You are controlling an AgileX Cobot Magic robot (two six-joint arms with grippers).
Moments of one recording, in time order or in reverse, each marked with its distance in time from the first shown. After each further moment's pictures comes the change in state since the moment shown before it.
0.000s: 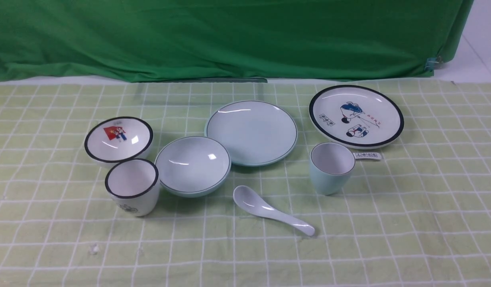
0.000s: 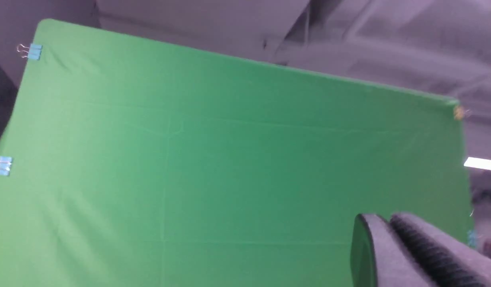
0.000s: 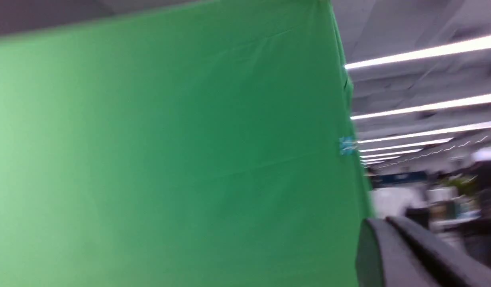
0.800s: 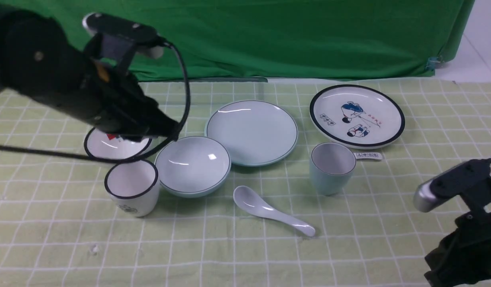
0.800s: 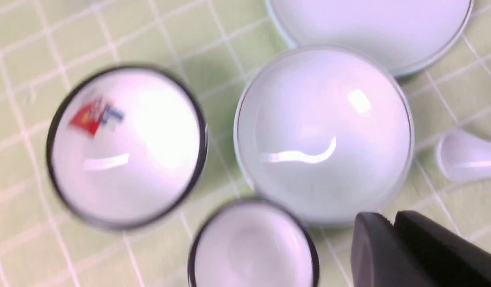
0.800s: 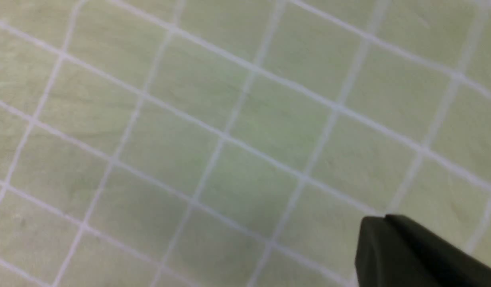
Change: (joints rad) right arm 0.279 1.017 -0.386 0.179 1.068 -0.446; left arm -0.239 1.276 -0.747 -0.118 1.064 0.313
